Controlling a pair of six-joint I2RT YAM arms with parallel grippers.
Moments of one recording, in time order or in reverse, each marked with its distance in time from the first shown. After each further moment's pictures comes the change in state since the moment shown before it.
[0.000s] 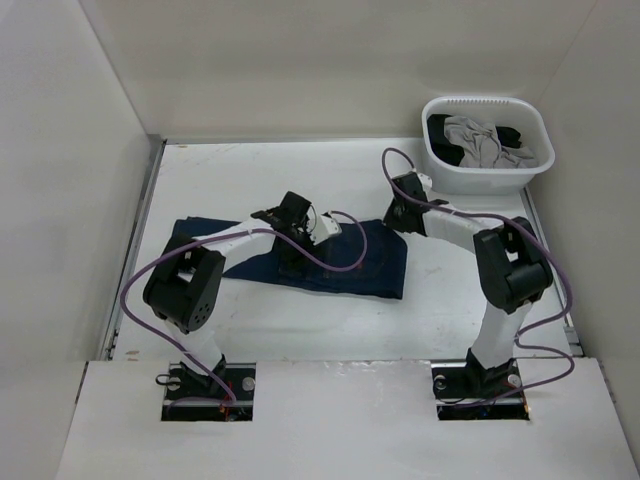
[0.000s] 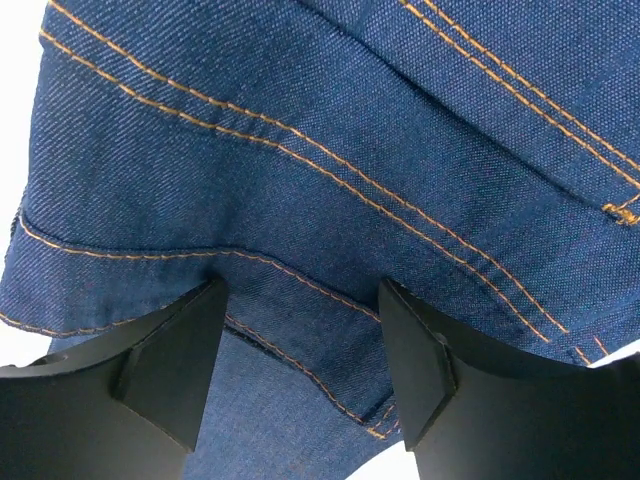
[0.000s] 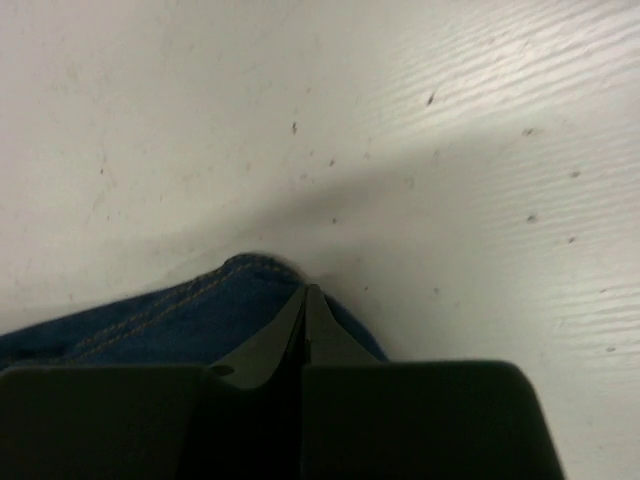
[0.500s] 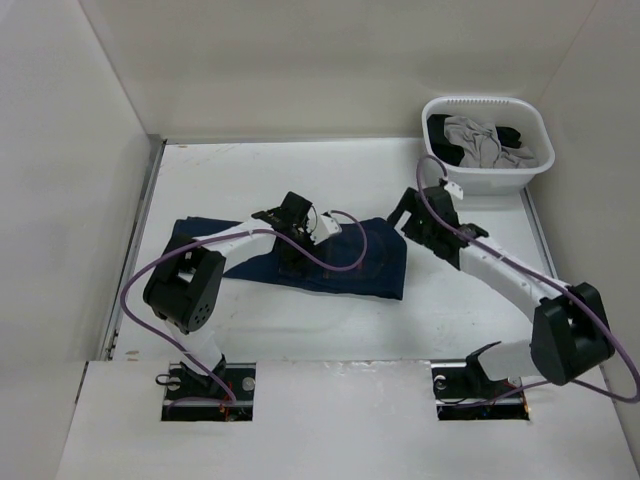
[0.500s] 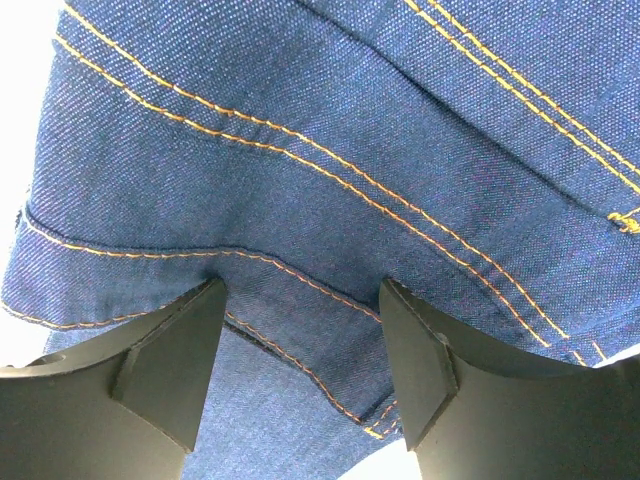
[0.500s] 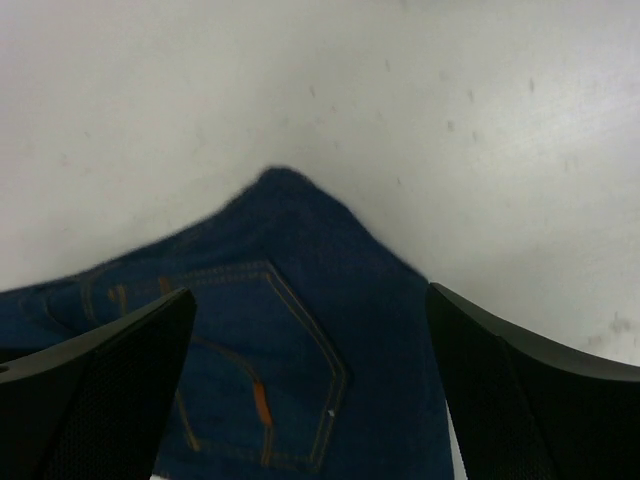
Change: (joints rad) left arm -0.007 -0.002 -0.001 0.003 -0.018 -0.032; right arm 0.034 -0.462 -0.219 -0.058 0.084 0.069
